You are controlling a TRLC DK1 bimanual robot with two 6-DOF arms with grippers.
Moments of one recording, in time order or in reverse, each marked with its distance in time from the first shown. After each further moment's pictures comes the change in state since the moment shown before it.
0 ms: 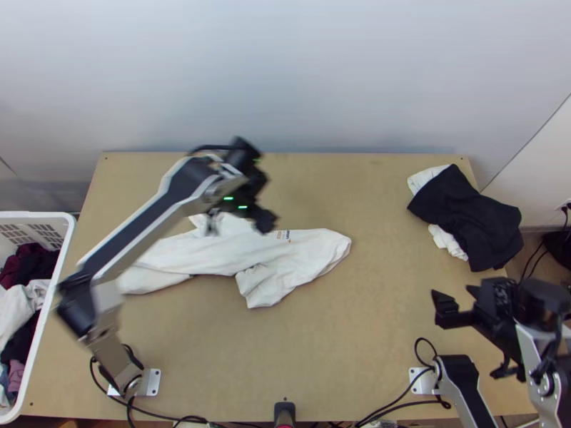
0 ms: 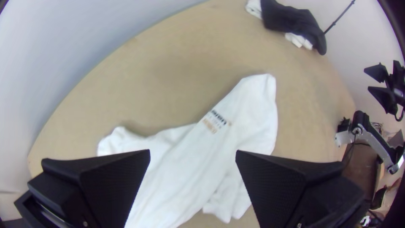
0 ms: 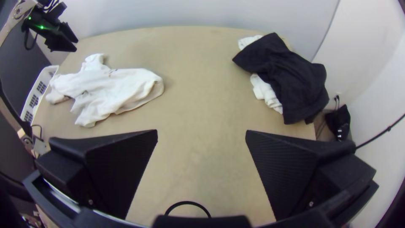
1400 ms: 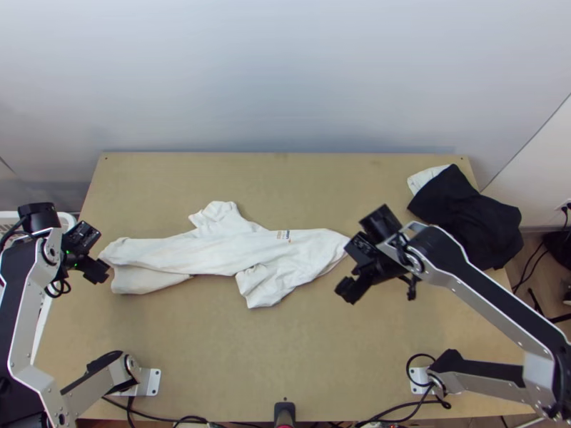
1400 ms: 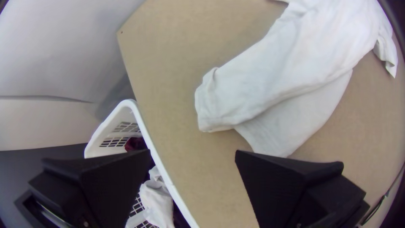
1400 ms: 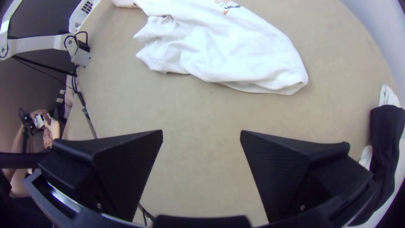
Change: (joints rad) left arm 1.004 -0.643 -0.916 0.321 -0.214 0.906; right arm 0.632 0.837 0.220 0.166 -0.167 -0.035
